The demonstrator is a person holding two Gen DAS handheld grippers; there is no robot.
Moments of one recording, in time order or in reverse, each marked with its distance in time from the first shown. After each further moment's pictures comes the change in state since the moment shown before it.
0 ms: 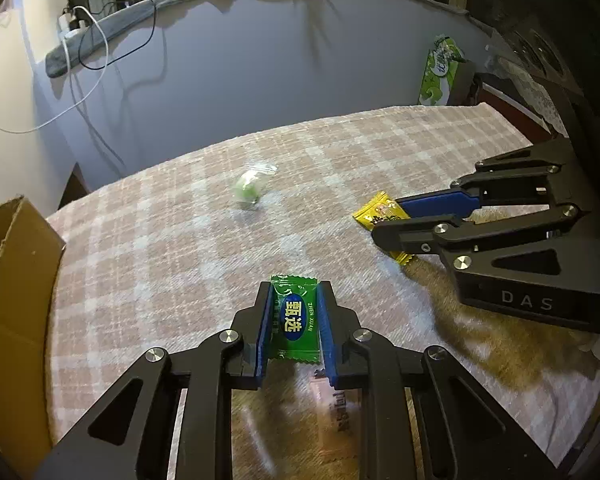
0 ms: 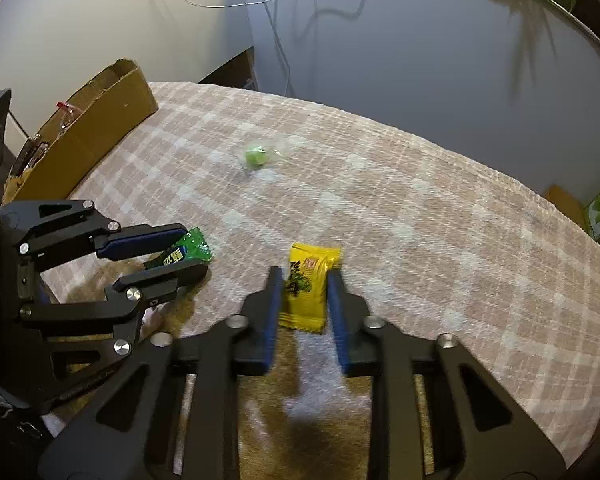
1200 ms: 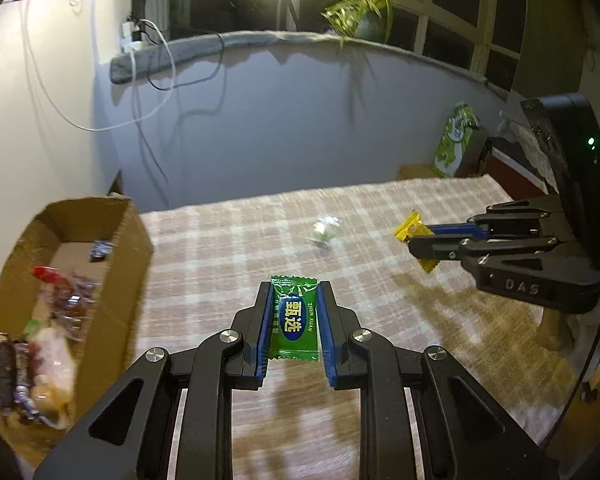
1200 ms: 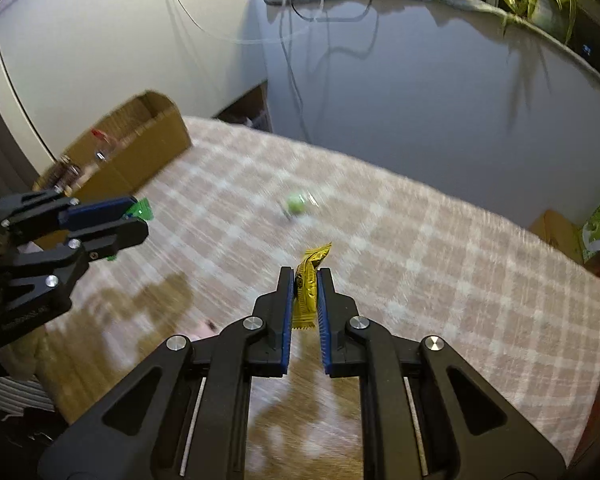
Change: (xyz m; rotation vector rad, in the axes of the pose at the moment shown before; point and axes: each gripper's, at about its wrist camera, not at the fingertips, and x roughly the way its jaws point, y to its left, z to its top) left arm -0.087 0.056 -0.008 -0.138 -0.170 0.023; right arm -0.045 0.029 0.017 -0.021 -0.109 0.007
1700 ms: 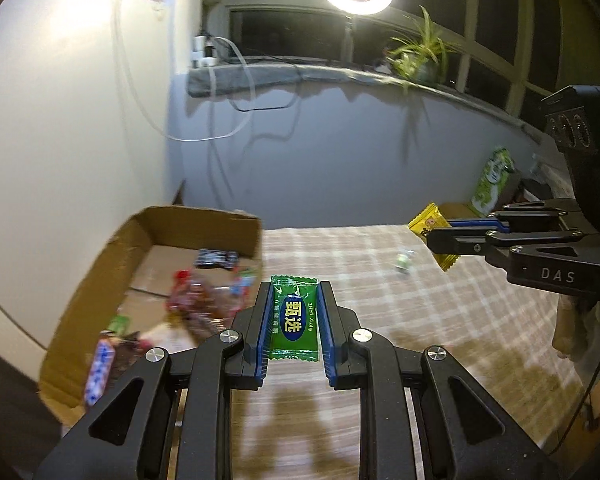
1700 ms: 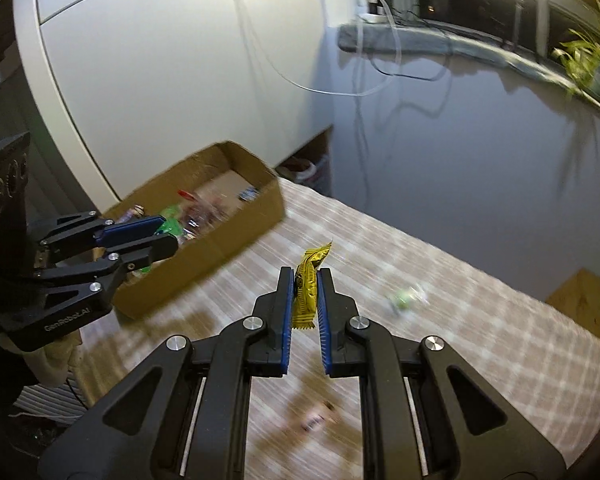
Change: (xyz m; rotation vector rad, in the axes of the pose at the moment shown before) left arm -0.054 0.080 0.000 -0.105 -0.084 0.111; right arm -0.014 0.091 0.066 -0.101 -0.098 0.137
